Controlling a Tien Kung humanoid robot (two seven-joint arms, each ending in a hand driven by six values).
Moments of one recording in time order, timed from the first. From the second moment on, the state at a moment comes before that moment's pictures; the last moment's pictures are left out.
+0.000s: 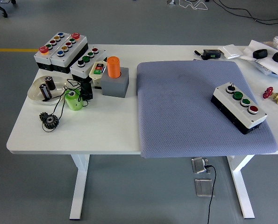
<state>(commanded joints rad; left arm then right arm) -0.11 0.00 -0.68 -0.18 -0.31 0.26 -0.13 0.23 -0.39 1.65 1.30 -0.62 -0.11 0.10</state>
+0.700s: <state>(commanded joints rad) -0.11 0.00 -0.68 -0.18 -0.31 0.26 -0.12 0.23 -0.40 1.64 1.30 -0.89 -0.06 0.05</state>
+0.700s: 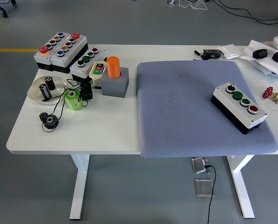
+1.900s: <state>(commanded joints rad) -0.13 0.00 -0.66 -0.18 -0.36 0.25 -0.14 0.36 -0.43 1.37 1.35 -1.37 -0.01 -0.36</state>
